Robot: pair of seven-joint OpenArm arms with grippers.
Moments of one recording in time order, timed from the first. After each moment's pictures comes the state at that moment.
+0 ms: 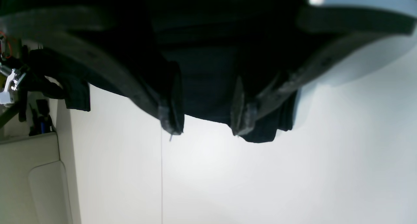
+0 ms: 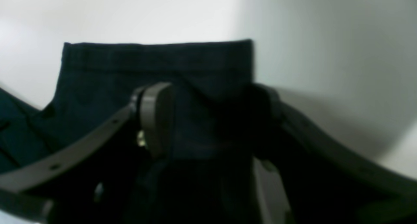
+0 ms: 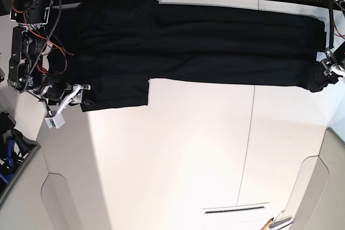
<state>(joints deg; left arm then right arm) 5.1 -29.0 -40.5 68.1 -66.2 -35.9 62.4 8.5 16.9 10.5 72.4 32.1 29.7 -56.8</state>
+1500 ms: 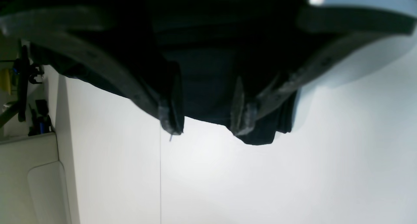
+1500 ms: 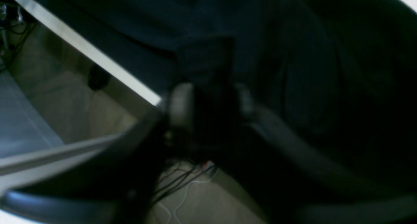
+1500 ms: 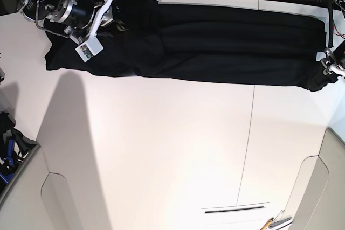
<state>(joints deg) 5.2 -28.9 -40.5 68.1 -65.9 -35.9 61.9 -26.2 7.3 10.1 121.5 39.9 30.9 -74.9</state>
